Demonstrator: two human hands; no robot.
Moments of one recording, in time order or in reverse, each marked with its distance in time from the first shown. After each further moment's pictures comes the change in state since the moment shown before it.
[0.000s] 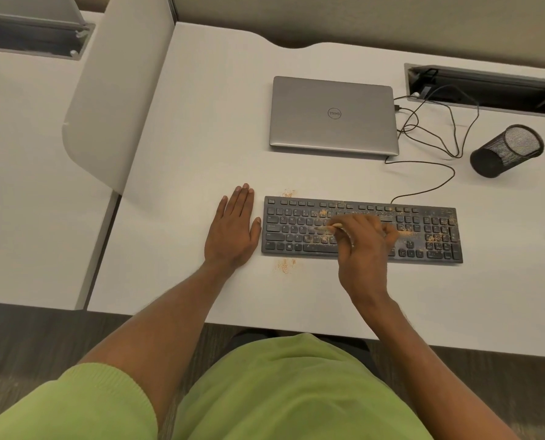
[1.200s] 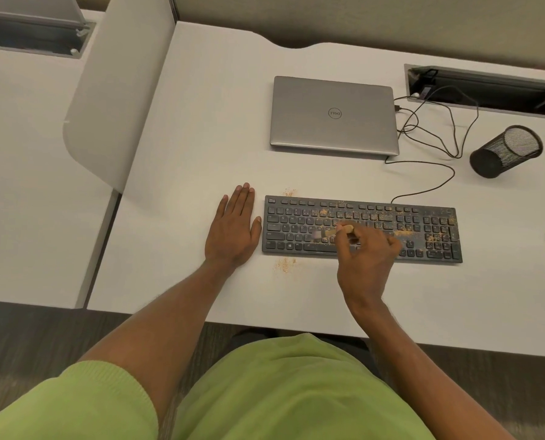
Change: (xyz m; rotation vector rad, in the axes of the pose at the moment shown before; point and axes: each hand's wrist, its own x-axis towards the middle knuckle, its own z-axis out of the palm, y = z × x) left_hand 0.000 0.000 0.000 -0.003 -0.007 0.007; right_hand -0.012 0.002 0.013 -0.003 0.132 0.250
